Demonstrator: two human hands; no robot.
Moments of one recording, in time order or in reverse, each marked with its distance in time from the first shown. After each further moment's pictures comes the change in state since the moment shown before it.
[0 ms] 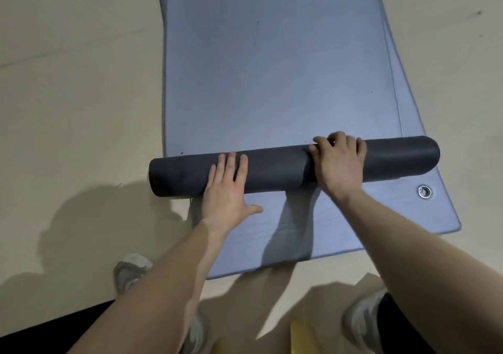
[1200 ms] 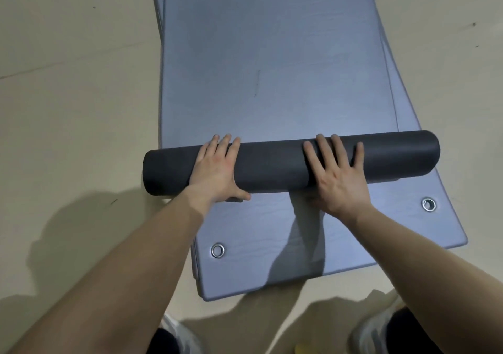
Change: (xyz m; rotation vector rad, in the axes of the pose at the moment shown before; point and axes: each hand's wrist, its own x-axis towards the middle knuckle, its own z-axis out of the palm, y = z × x) left_hand 0.073 -0.037 -0.047 0.059 -0.063 0.062; right_hand -0.001 0.005 -0.003 -0.248 -0.100 -0.265
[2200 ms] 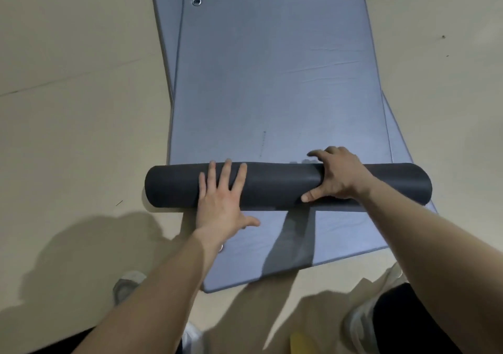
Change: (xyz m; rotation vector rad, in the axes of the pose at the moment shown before) left_hand -0.079 0.046 0.009 0.068 0.032 -0.068; right_hand -0.003 0.037 -0.058 0.395 -0.341 0.081
